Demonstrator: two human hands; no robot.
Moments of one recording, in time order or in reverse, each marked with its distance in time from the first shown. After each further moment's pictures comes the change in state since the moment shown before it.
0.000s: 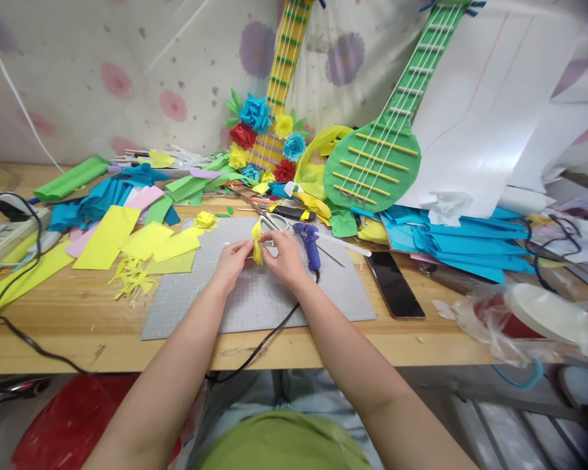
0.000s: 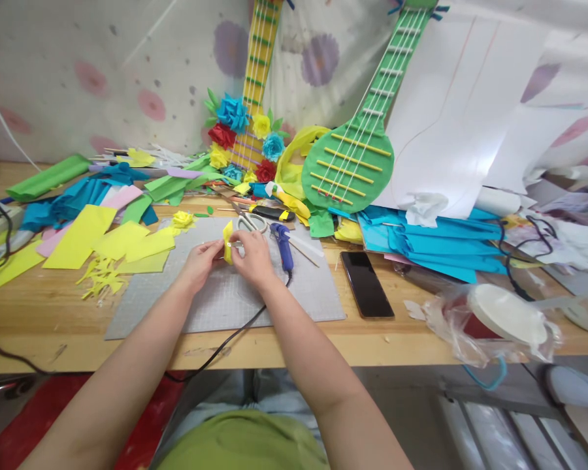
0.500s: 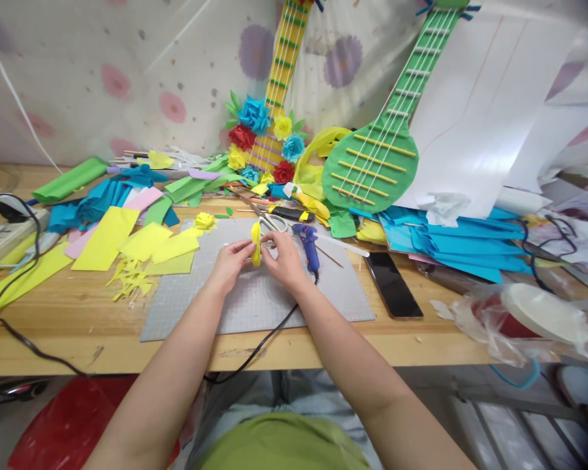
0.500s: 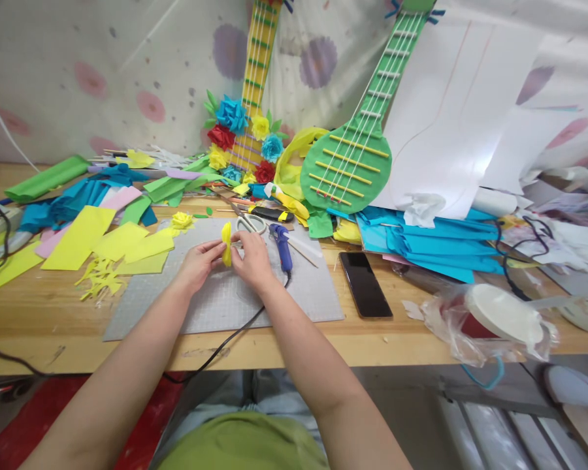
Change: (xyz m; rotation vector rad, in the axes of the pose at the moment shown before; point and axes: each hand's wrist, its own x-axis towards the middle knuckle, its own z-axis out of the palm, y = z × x) left_hand 0.002 -0.001 -0.003 -0.080 0.019 -0.036; right_hand -0.002 0.002 0.002 0.027 0.051 -0.029
